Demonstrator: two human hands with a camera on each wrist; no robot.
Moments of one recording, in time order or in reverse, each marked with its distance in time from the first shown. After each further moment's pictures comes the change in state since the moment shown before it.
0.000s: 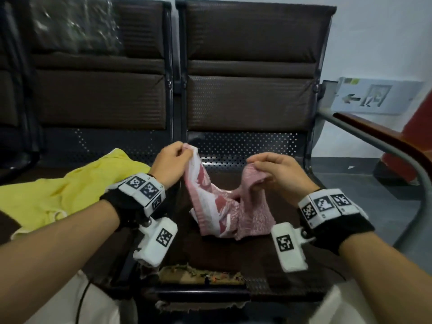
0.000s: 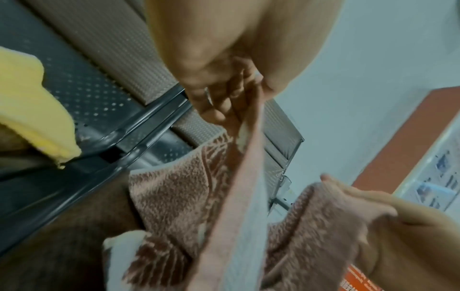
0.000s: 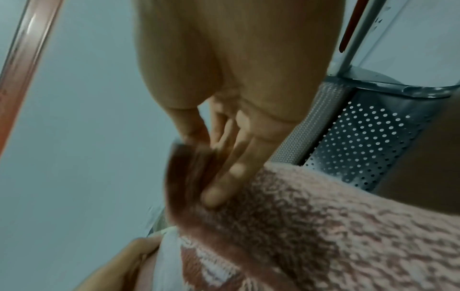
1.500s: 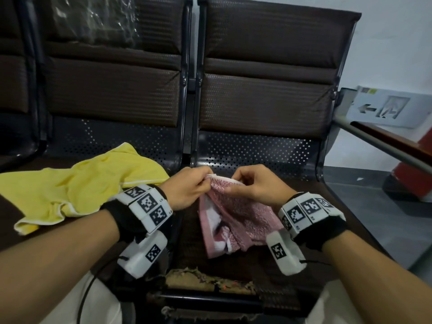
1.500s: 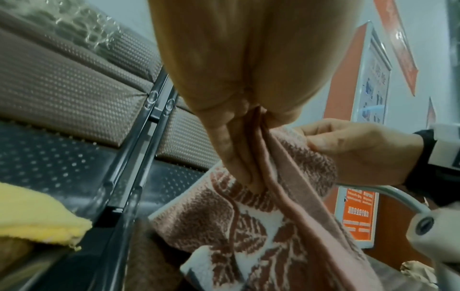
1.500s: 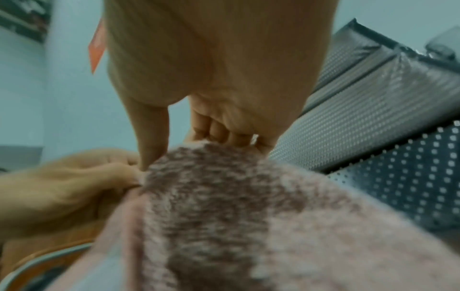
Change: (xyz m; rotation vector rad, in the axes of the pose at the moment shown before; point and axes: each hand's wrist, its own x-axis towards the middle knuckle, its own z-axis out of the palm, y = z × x) left_hand -0.024 -0.020 -0.002 0.338 -0.391 0.286; right_hand 0.026 0.022 0.046 -0.602 -0.369 -0.180
